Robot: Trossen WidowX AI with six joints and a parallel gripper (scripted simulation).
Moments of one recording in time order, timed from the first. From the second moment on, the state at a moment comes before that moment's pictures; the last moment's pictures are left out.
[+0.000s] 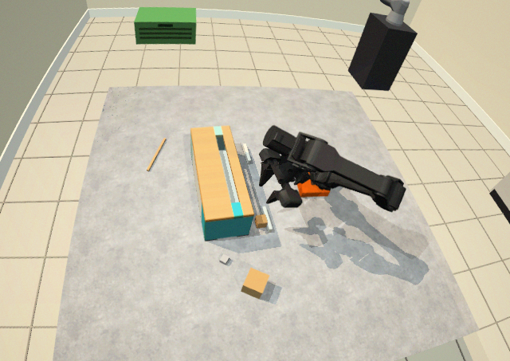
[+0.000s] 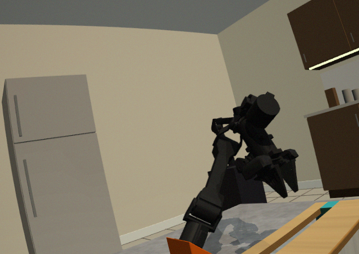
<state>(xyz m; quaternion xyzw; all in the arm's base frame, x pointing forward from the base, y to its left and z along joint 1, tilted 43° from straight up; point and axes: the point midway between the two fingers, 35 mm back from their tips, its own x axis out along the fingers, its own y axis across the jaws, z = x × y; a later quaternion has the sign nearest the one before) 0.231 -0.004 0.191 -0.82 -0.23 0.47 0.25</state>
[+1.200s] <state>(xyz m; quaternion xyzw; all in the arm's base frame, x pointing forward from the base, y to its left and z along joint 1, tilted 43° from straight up) 0.233 0.018 0.174 -0.78 -0.48 0.21 -0.33</state>
